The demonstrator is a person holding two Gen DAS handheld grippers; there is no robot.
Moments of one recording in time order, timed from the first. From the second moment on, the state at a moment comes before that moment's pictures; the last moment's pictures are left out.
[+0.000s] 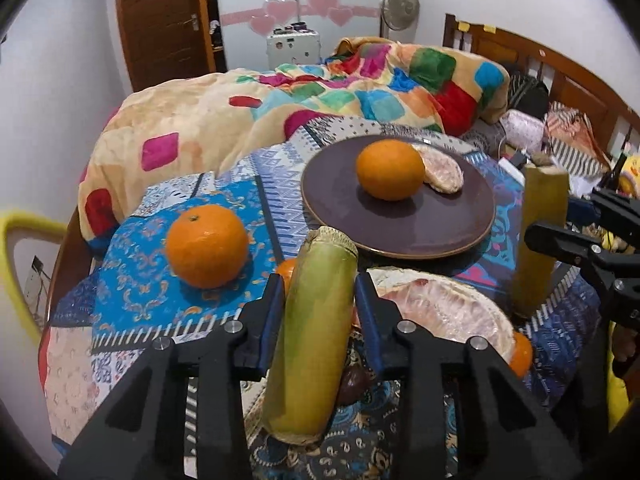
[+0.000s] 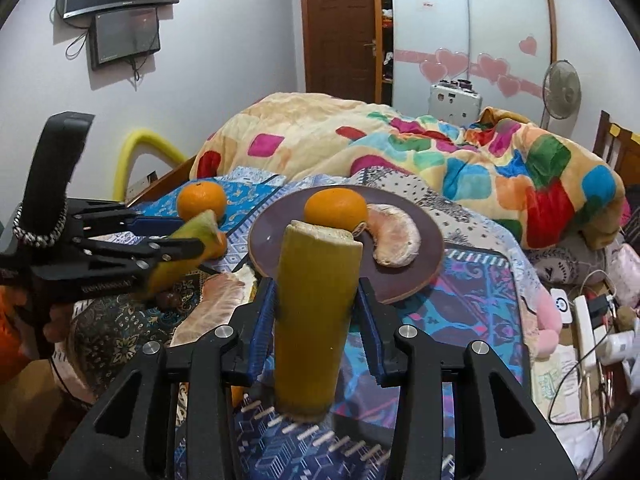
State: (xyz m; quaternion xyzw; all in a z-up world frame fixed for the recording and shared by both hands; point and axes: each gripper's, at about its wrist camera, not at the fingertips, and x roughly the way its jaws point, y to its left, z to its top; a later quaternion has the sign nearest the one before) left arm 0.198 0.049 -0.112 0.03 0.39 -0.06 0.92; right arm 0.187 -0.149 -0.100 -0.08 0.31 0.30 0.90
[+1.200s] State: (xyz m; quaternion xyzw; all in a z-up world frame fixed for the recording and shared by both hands) left arm 0.202 0.041 -0.091 0.03 0.40 -0.08 0.92; right arm 0.196 -0.179 -0.087 -0.05 0.30 0.27 0.91
